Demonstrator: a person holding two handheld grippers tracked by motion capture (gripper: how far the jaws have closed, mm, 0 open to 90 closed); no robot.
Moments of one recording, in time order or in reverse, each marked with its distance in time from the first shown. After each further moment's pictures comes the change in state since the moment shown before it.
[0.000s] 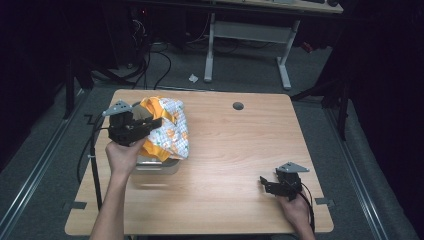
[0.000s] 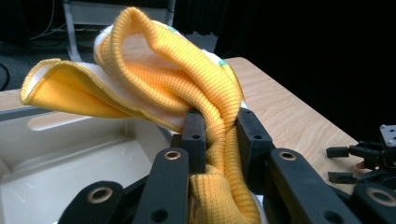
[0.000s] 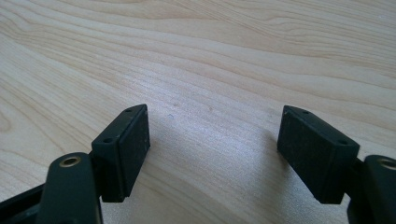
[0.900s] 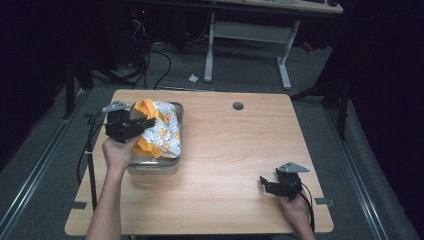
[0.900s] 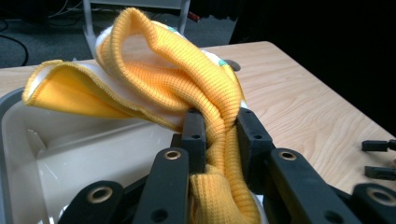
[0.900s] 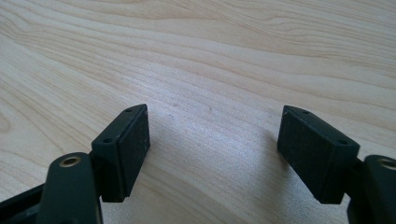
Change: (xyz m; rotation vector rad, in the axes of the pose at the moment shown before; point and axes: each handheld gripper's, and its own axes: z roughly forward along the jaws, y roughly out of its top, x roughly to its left) left arm 0.037 -0.012 0.018 0.075 0.052 -0.029; right arm 0.000 0.000 0.000 0.000 -0.001 0.002
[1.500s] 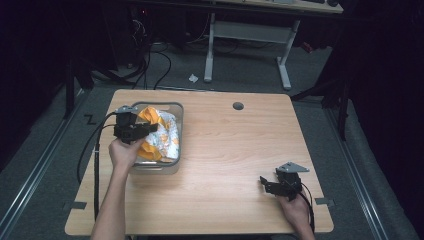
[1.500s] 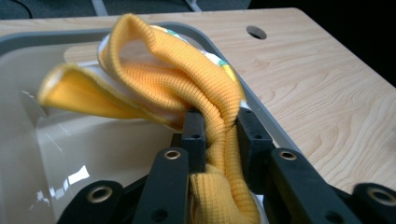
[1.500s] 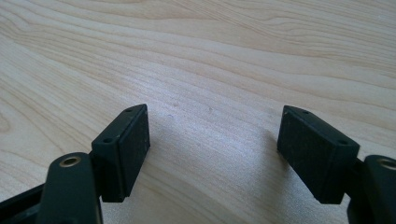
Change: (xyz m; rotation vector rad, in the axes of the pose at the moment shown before) left arm 0.018 -0.018 0.039 0.123 0.042 -0.028; right arm 0.000 0.000 0.000 0.000 0.000 0.000
